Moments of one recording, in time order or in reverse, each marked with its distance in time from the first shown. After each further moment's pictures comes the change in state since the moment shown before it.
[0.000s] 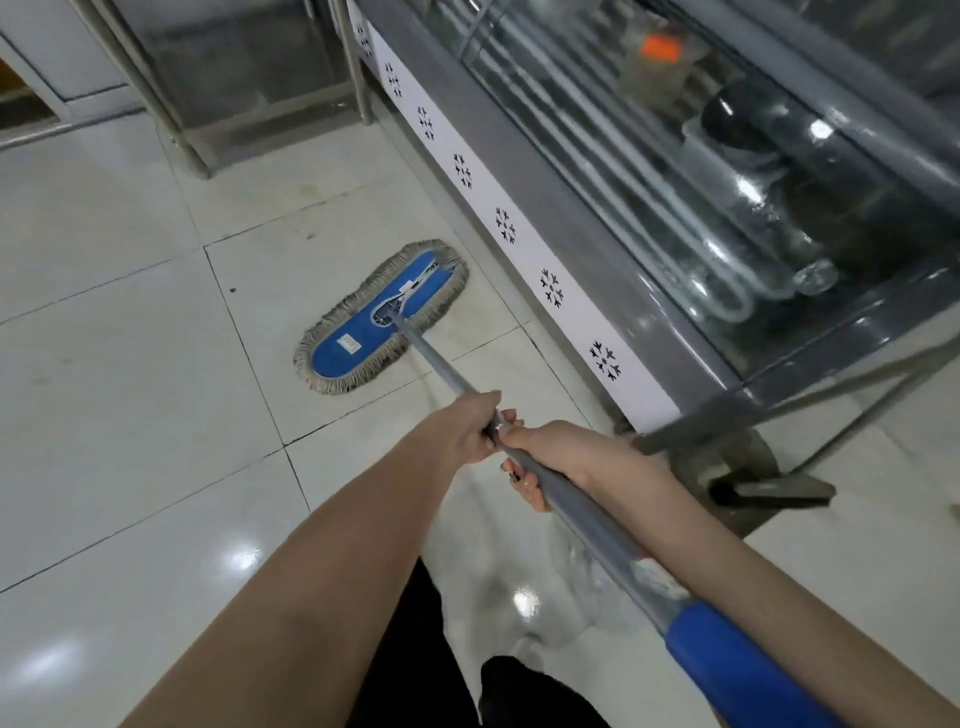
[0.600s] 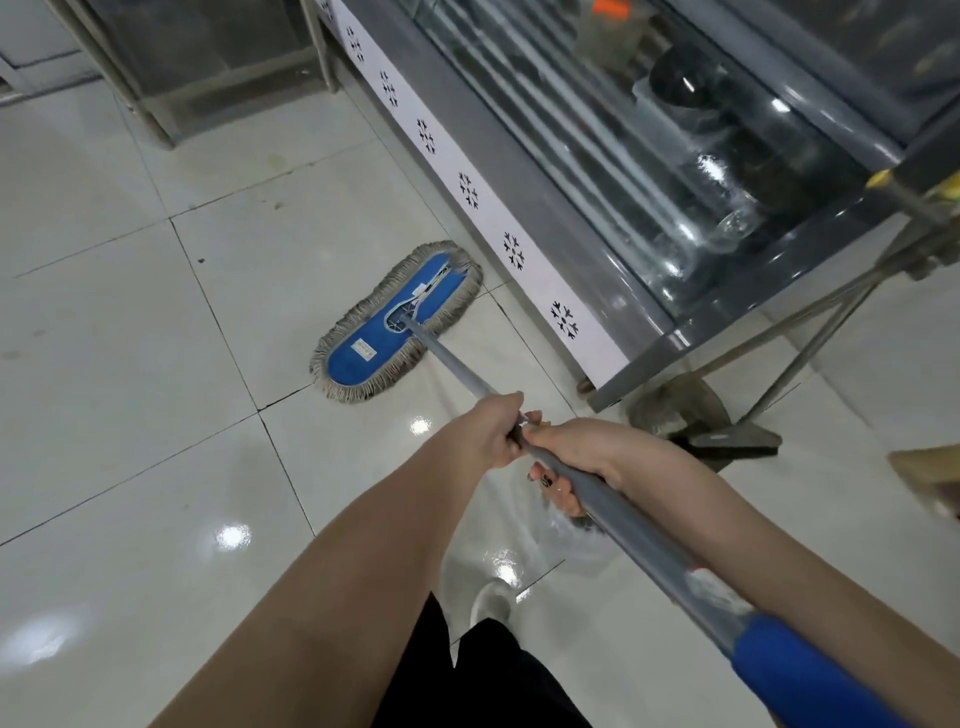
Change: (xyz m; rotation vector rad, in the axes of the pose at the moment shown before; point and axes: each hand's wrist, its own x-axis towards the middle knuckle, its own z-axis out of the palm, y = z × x) left_hand -0.052 -0.087 0.077 -0.097 -0.050 -0.058; right_hand -0.055 0.081 -0.069 -0.134 0.049 0.077
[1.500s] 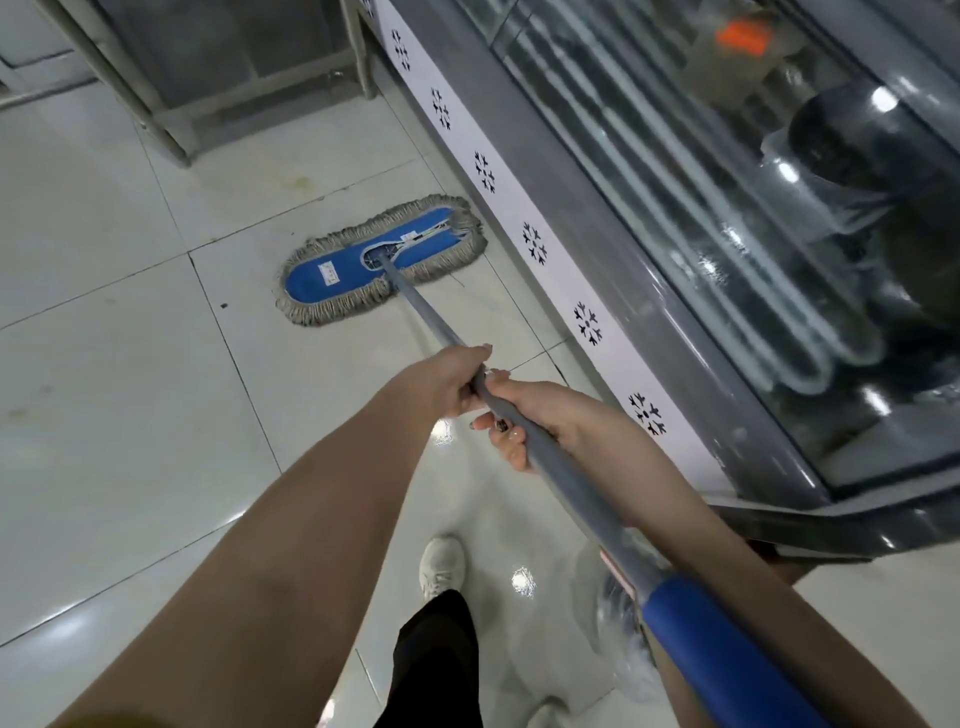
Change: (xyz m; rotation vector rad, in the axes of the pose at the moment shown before) left_hand 0.126 0.344 -0.089 0.249 0.076 0.089; right_hand 0.121 -0.343 0.055 0.202 -0.168 -0.068
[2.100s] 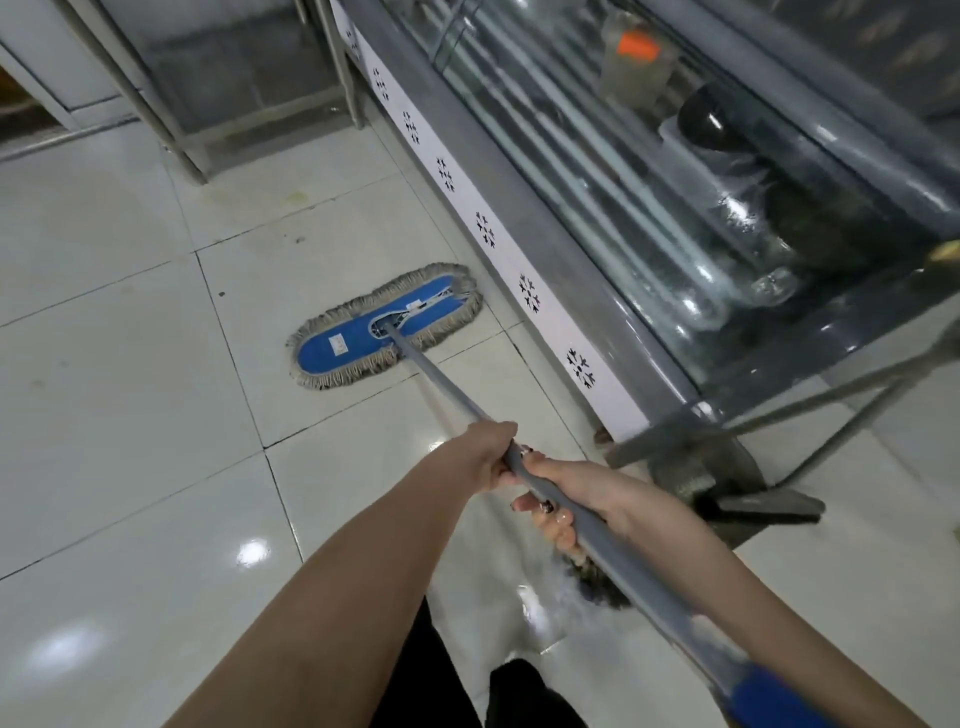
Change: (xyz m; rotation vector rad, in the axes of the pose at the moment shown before) left_hand -0.091 -0.247 0.174 0.097 -0.018 -0.066; right_hand -0.113 0.261 -0.156 -0.108 -0.033 0.040
